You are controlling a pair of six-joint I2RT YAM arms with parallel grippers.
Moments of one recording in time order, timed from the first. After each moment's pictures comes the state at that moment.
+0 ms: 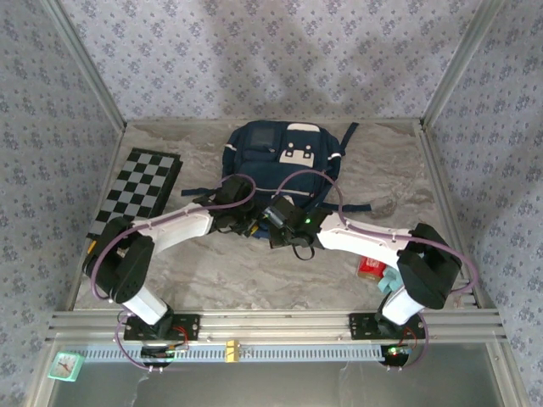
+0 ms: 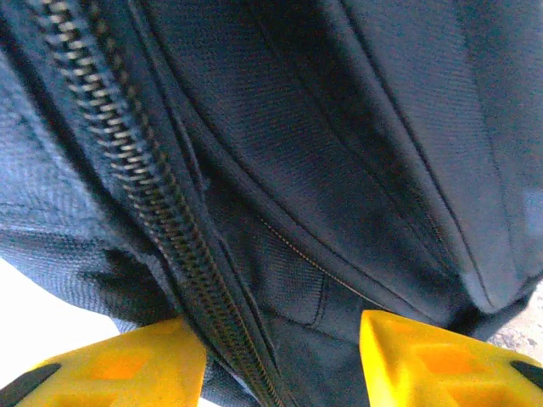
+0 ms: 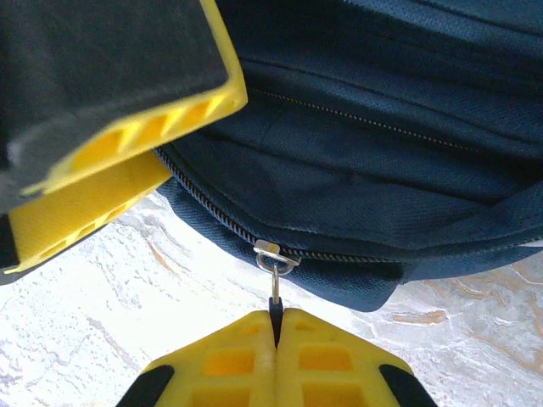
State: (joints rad) left arm -0.69 1.60 0.95 -0.30 0.18 -1.43; right arm 0.95 1.57 1.06 -0.53 0.15 0.65
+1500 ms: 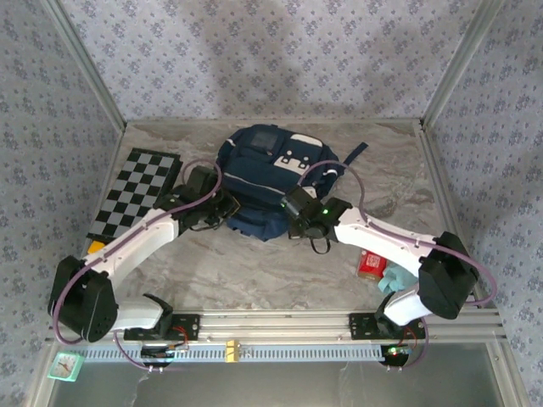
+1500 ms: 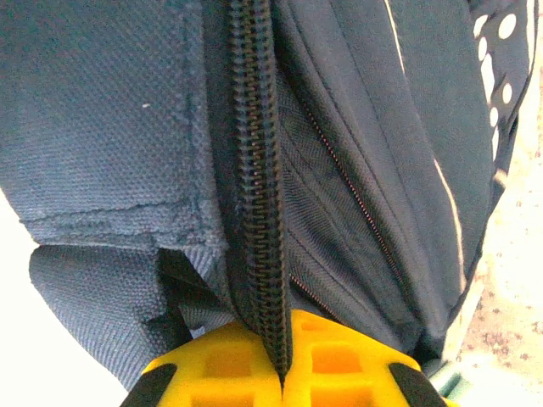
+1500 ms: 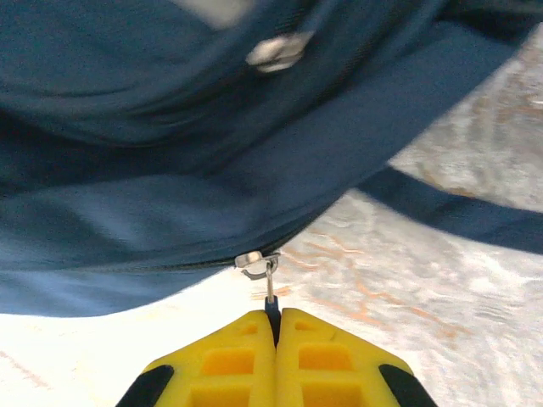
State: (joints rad) left arm -0.51 1.28 0.92 -0.48 0.14 -1.19; right arm 0.84 1.46 1.07 -0.74 0.26 0.66
